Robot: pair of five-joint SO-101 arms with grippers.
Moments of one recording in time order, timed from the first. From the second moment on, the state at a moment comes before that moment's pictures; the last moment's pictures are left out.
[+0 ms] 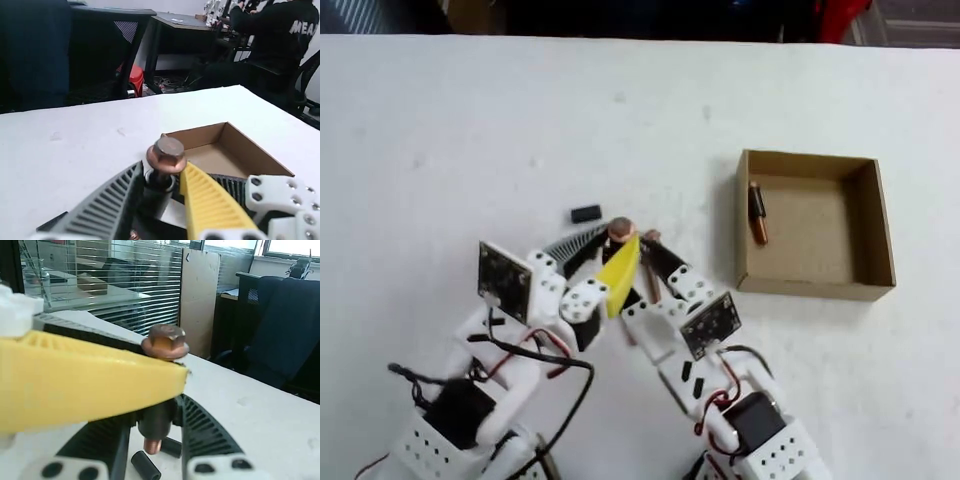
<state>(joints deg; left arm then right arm) 30.2 -88.8 76.1 33.3 12.1 -37.8 -102.2 96.4 15.1 7.3</state>
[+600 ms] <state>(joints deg) 30.9 -88.8 76.1 33.5 10.3 -37.8 -102.2 96.4 15.1 7.3</state>
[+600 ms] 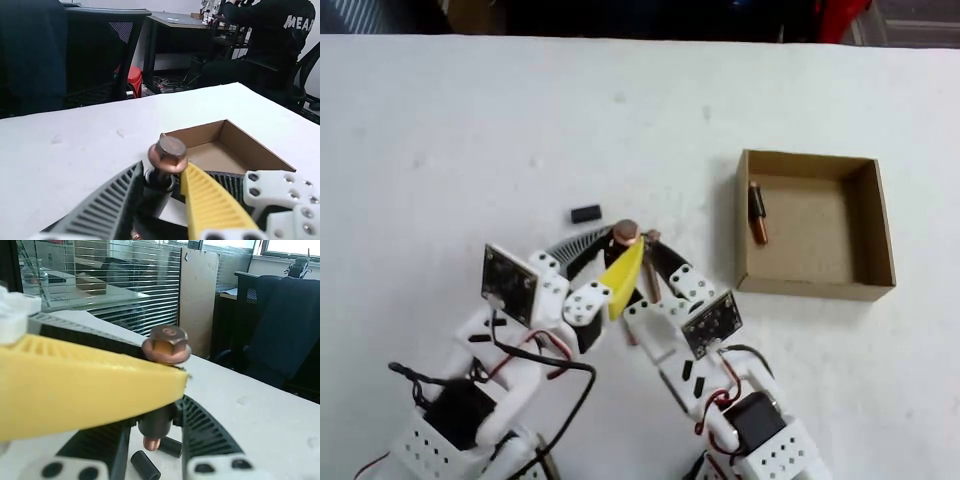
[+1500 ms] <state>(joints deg) 27.6 -87.9 72.9 33.5 10.1 -38.1 -102.2 96.4 15.1 7.1</state>
